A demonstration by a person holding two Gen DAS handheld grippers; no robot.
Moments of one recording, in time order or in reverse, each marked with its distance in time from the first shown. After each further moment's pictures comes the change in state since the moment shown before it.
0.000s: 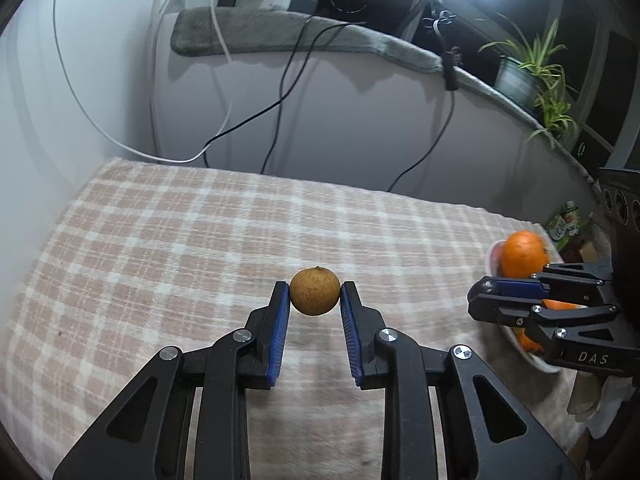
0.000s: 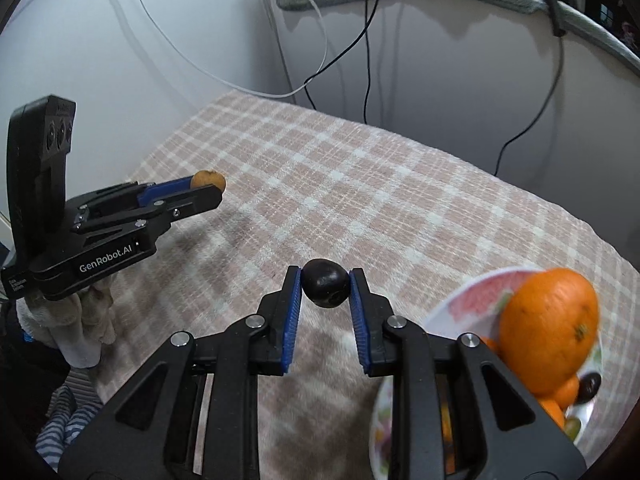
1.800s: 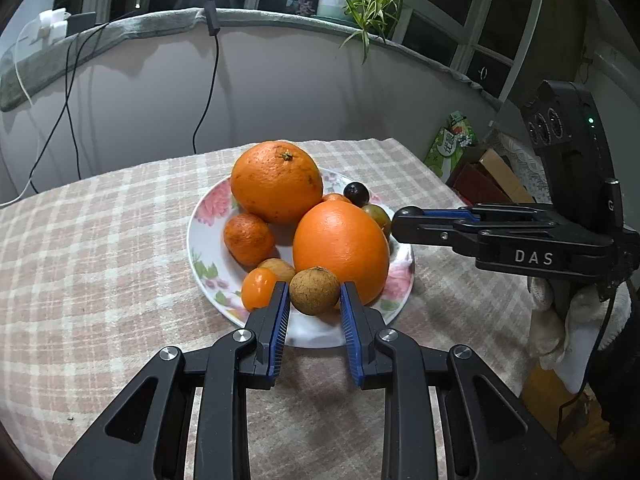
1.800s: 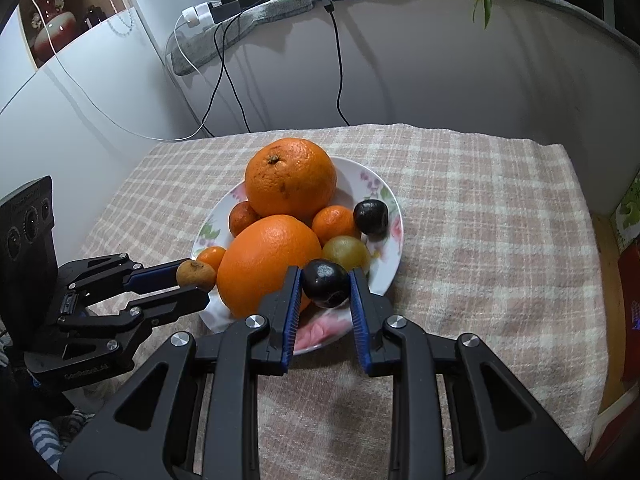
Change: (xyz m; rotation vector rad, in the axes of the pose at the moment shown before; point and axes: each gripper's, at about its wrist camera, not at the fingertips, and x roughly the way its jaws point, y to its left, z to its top) left arm 0.008 -0.199 -0.051 0.279 0.105 -0.270; right arm -0.109 -0.126 -0.122 0.286 -0.126 -0.096
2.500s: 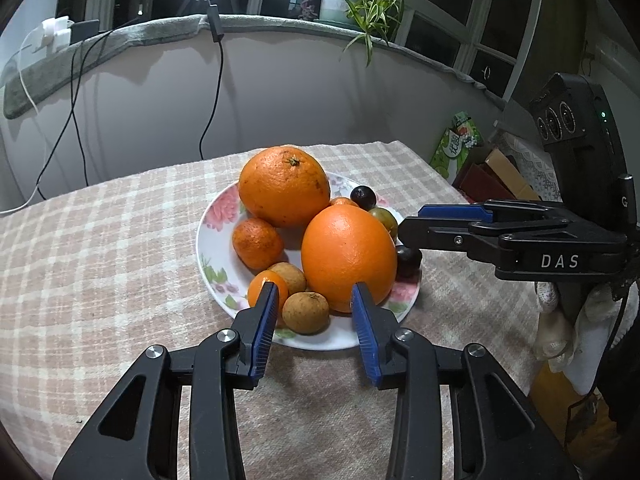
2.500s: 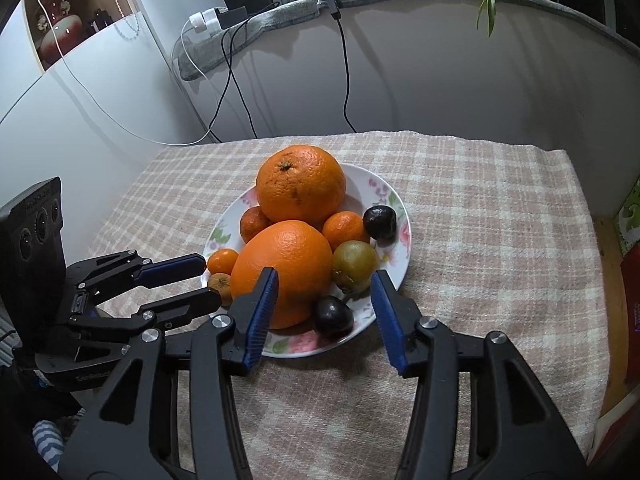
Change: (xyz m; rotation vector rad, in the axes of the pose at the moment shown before) left arm -0.002 -0.002 0.001 0.011 -0.016 0.026; right arm -0.005 0.006 0.002 -0.007 -0.022 0.016
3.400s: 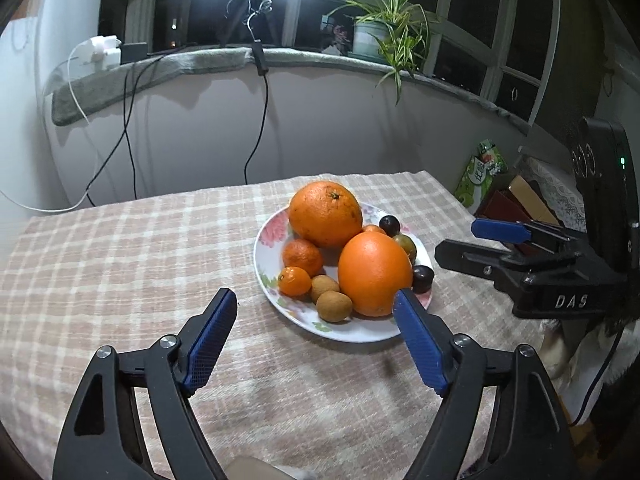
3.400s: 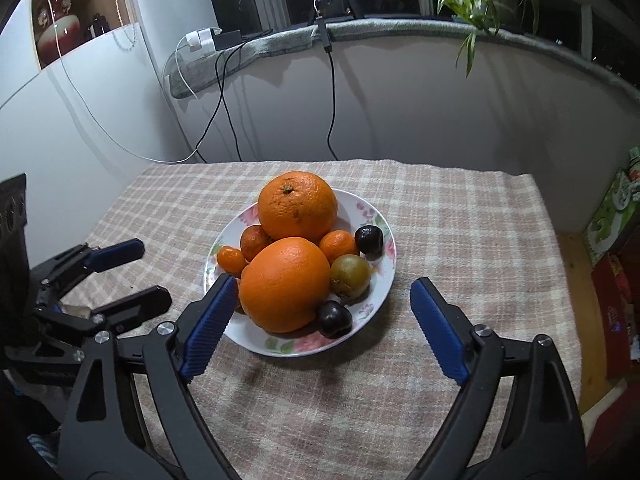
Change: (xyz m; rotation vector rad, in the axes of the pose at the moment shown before) left arm -0.050 0.006 -0.001 -0.043 -0.087 0.122; right arm -0.028 0.023 -0.005 -0.022 -0.101 -0.127
